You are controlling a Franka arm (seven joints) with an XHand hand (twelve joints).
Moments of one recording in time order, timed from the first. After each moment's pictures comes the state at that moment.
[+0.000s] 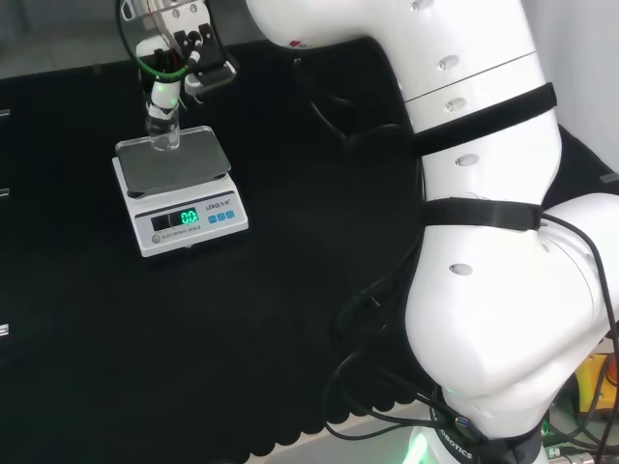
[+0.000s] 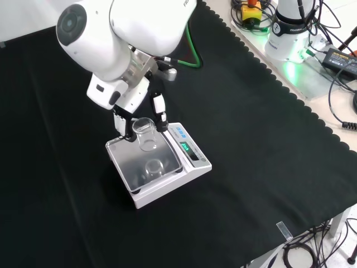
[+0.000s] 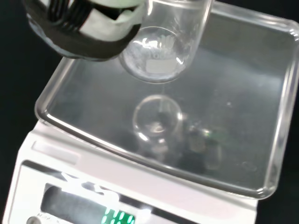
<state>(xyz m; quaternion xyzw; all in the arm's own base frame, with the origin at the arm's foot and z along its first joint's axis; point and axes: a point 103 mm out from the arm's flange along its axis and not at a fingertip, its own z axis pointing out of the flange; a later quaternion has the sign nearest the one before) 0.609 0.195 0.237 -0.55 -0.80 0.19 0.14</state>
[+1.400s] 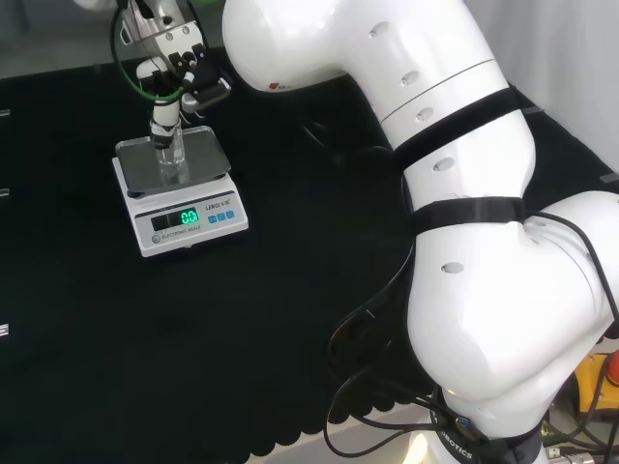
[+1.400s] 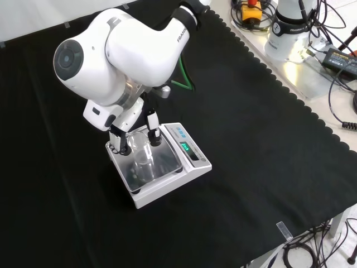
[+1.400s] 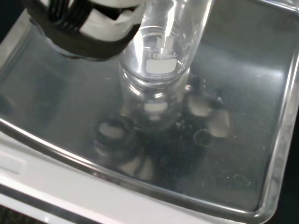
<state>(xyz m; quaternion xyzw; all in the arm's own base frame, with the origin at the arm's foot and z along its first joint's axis) 0.634 0.195 0.196 -0.56 -0.79 0.22 0.12</state>
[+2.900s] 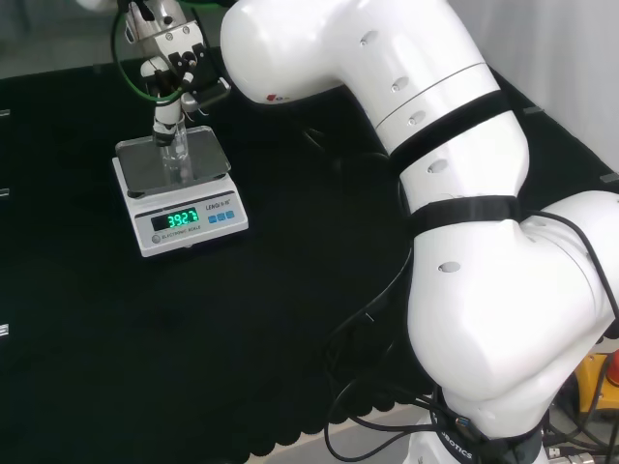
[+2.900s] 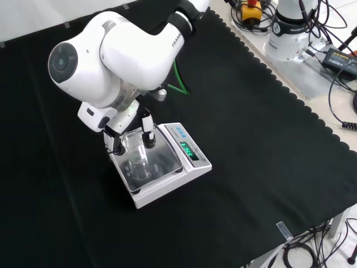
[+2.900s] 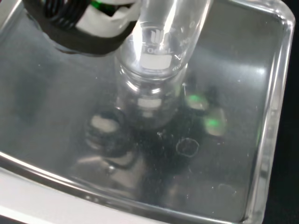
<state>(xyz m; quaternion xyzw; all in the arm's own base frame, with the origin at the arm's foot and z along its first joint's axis) 0.642 0.191 0.192 -0.58 -0.77 0.23 0.12</state>
